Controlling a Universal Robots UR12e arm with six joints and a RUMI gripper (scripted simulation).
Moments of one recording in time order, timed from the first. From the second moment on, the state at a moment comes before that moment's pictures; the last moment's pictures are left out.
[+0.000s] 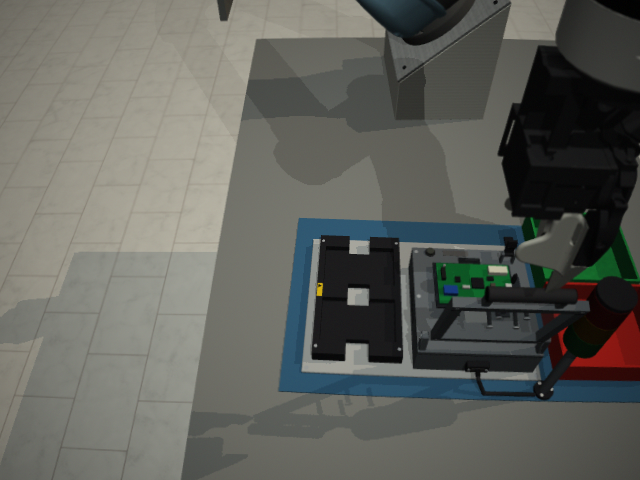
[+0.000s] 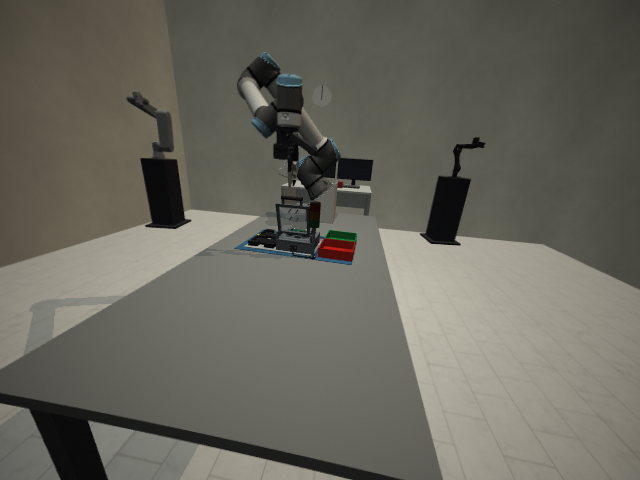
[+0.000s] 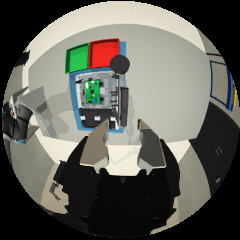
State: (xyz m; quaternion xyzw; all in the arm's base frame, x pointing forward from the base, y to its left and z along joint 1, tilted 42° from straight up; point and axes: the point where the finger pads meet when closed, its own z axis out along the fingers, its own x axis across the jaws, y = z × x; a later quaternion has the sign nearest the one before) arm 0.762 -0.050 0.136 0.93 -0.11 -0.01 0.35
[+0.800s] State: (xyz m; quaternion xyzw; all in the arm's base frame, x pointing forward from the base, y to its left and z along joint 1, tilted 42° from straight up) arm 0.760 -0.060 0.123 0.93 -0.11 -0.01 0.35
